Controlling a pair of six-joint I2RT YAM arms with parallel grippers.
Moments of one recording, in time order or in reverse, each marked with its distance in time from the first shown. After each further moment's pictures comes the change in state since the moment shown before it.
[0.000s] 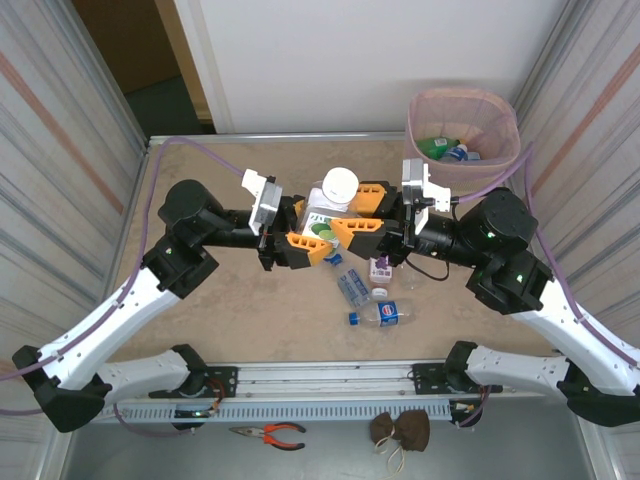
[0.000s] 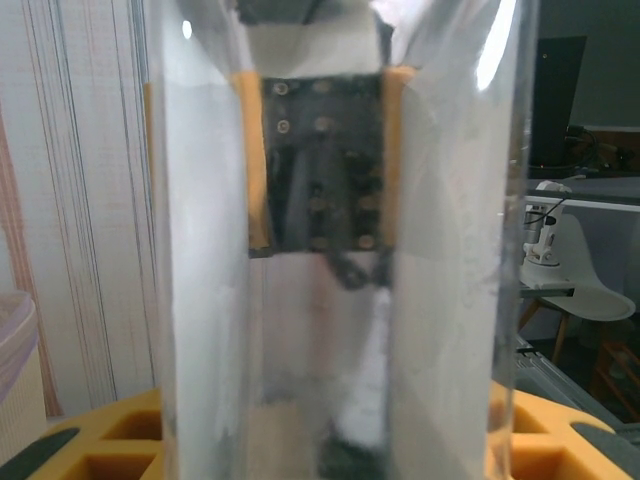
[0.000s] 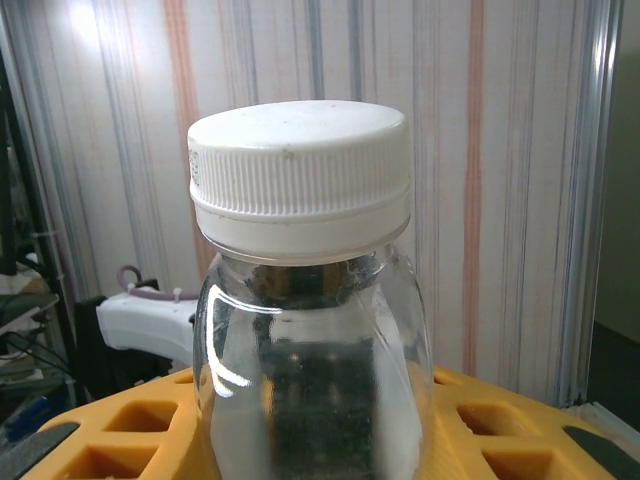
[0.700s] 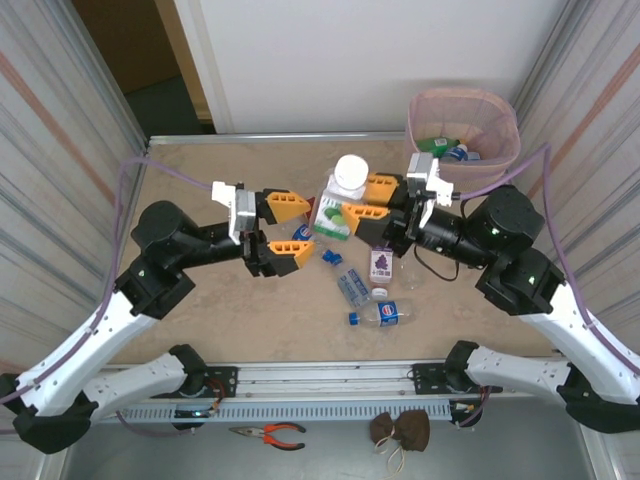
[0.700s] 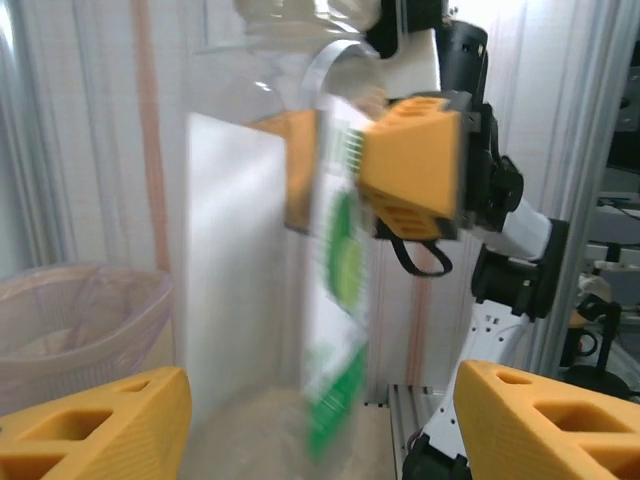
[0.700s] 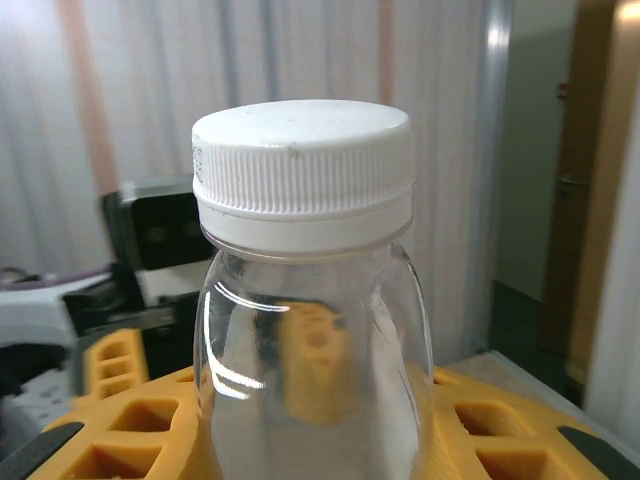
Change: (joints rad) left arm -0.004 -0.176 -0.087 -0.127 -0.283 0.083; right arm -0.083 -0.021 0.032 -0.147 0.133 -0.067
